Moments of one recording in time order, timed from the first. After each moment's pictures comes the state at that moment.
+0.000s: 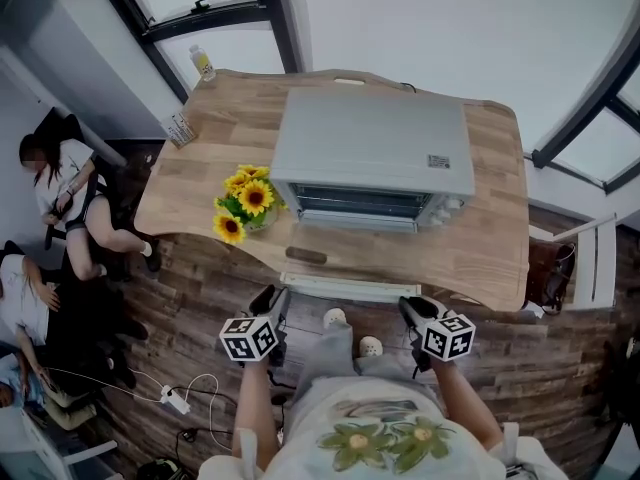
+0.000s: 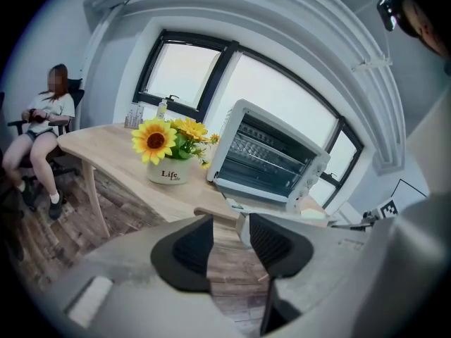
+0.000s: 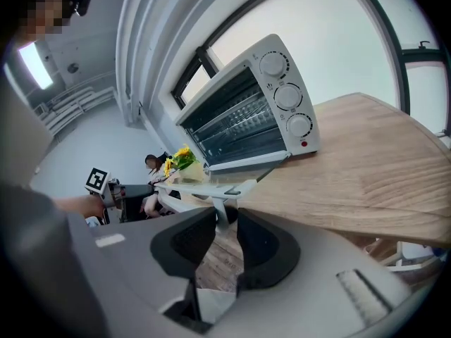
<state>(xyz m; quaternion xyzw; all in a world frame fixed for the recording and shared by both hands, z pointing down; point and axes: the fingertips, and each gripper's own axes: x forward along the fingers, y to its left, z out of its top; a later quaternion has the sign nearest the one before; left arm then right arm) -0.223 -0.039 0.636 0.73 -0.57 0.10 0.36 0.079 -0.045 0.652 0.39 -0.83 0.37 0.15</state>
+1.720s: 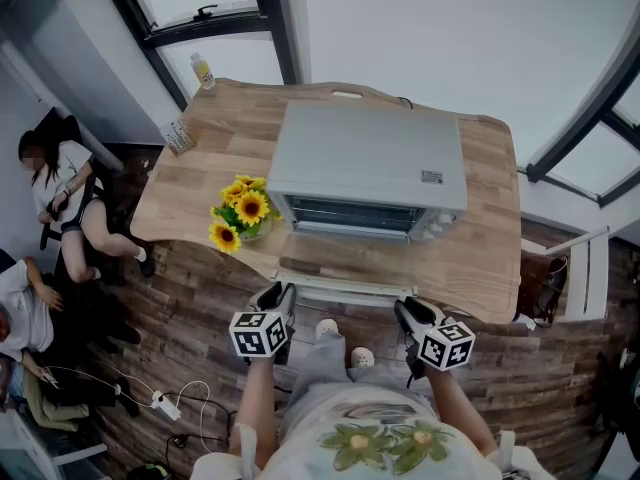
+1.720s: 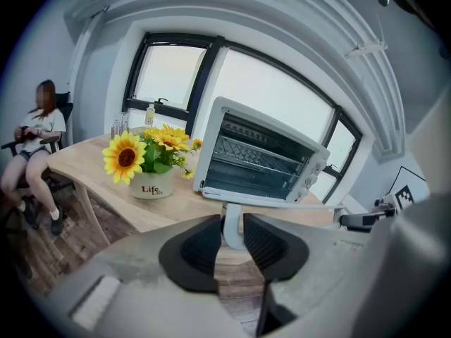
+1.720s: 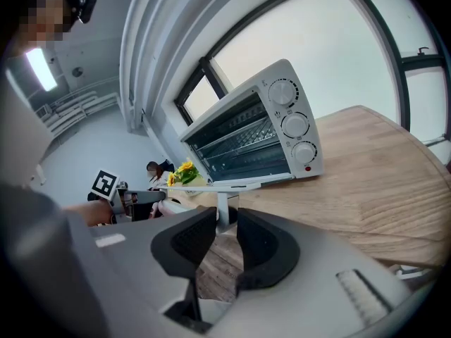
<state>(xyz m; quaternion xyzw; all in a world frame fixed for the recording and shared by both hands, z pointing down) -0.189 -0.074 0.614 0.74 -0.57 0.14 0.33 0.079 -0.063 0.606 0.40 -0.84 0.35 0.12</state>
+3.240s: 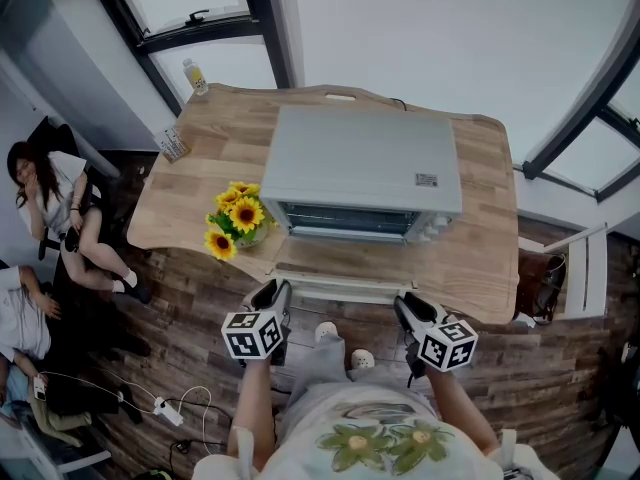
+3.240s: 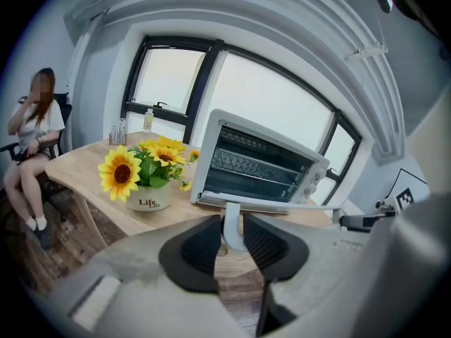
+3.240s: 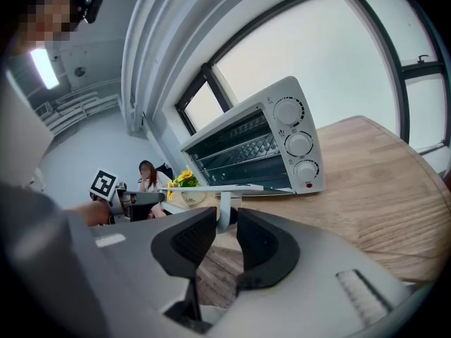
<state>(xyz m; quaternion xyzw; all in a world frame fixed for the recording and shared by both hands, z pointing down) -0.190 -0.091 0.588 0.74 -0.57 0.13 0.33 0.079 -0.080 0.579 0.41 -0.84 0.33 0.11</state>
